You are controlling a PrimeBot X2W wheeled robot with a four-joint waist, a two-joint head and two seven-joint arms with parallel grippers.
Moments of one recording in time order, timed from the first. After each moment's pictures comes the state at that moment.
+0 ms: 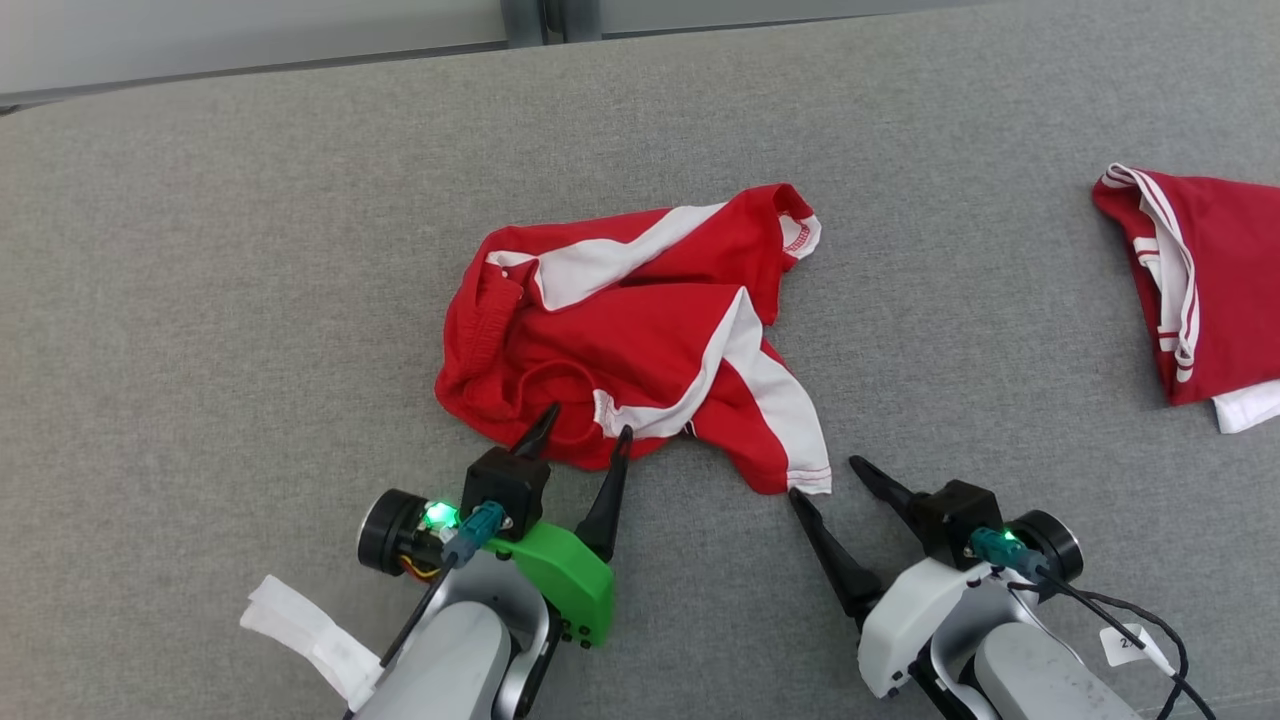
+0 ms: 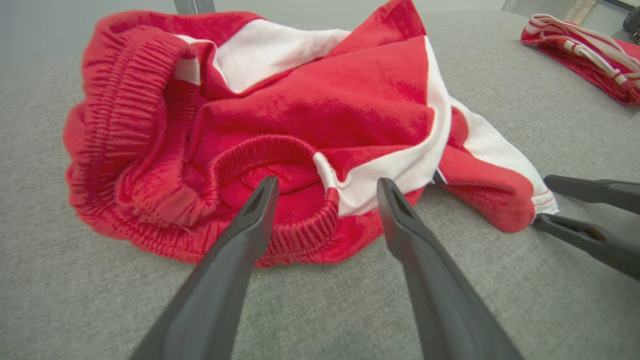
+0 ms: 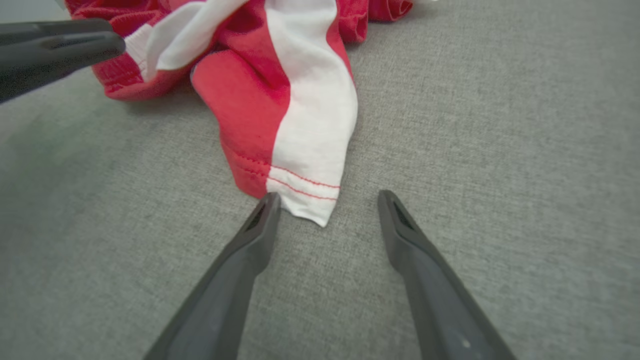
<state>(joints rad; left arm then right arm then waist) -0.33 0.05 -0.53 0.44 -0.27 0.01 -0.12 -0.23 -0.19 0.44 0.40 0.26 0.13 -0.14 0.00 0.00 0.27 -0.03</state>
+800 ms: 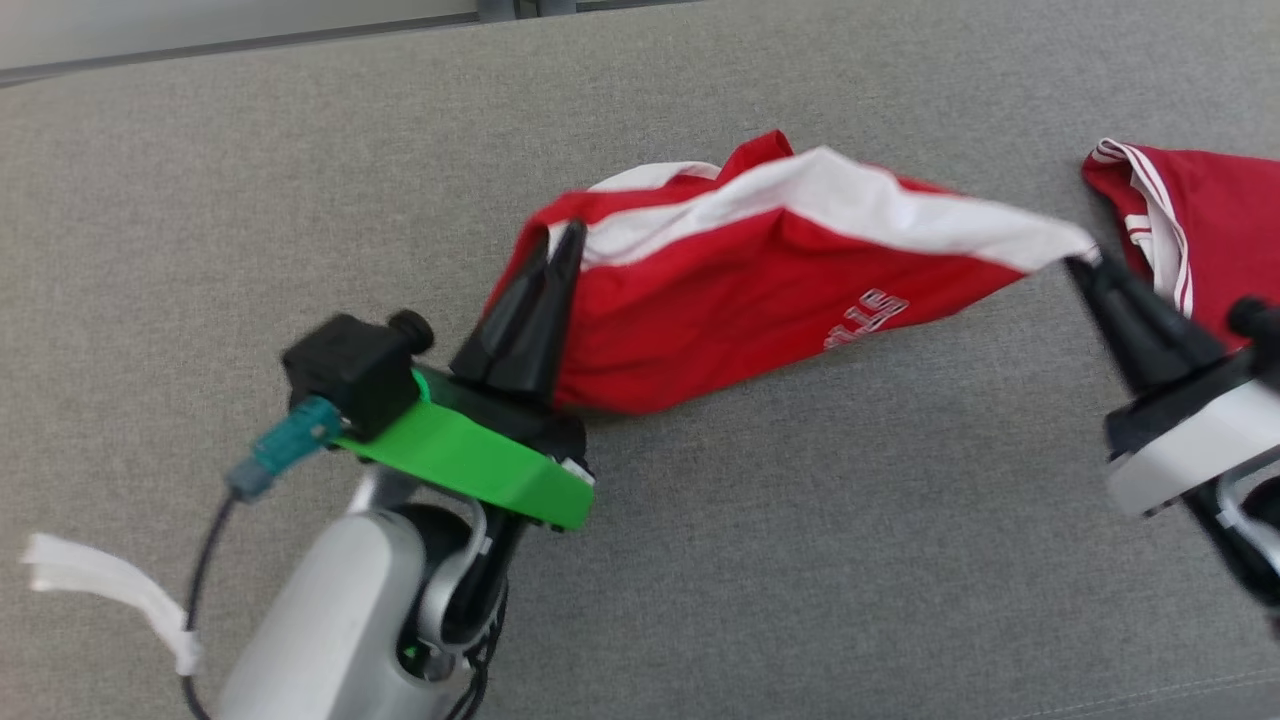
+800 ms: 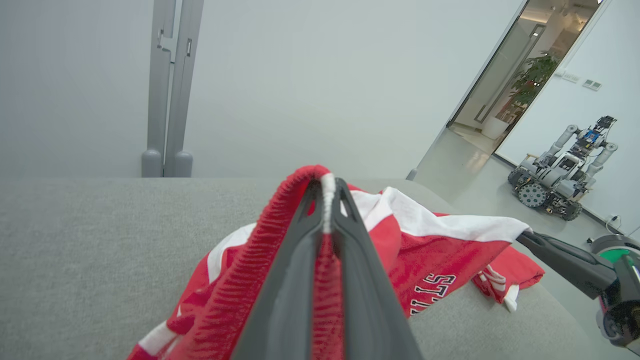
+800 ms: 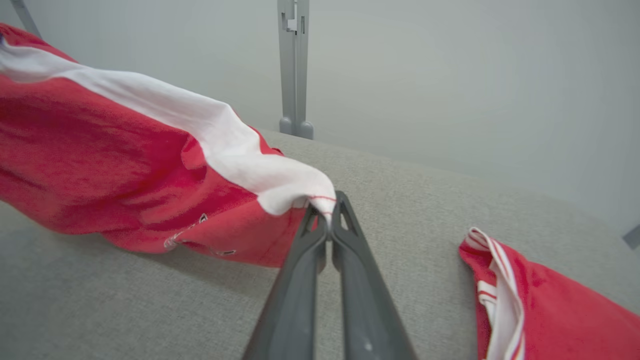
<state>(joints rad) -0.37 0.11 -0.47 -0.09 -0.56 0.02 -0.01 -0.23 -0.53 0.20 -0.13 0.41 0.13 0.01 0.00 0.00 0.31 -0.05</state>
